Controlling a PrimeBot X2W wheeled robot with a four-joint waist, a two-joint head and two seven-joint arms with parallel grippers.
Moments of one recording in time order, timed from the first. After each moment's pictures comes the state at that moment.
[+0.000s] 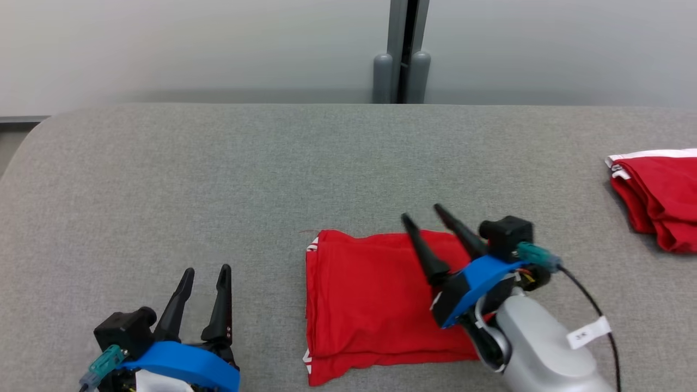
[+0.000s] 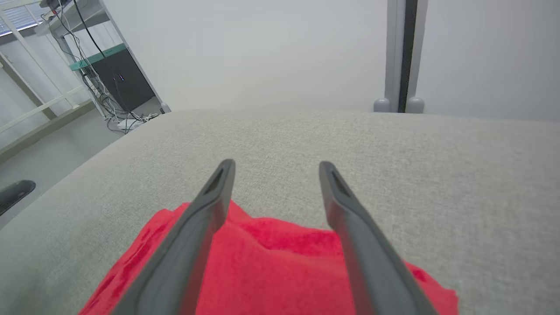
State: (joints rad) left arm -0.10 0.36 -0.48 0.21 -0.80 0.07 -0.26; right arm -0.54 -0.05 0.50 0.73 0.49 0.13 -0.26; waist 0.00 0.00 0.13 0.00
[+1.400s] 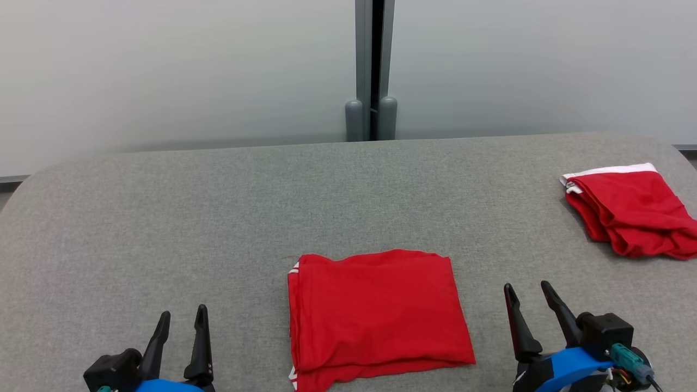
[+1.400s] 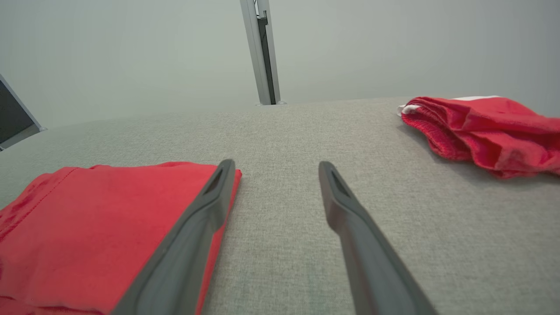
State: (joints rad) left arm 0.02 0.25 -0.27 0.32 -0.61 -0.01 -0.26; right arm -0.10 -0.05 0.03 0.44 0.16 0.13 -0.26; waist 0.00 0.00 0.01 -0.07
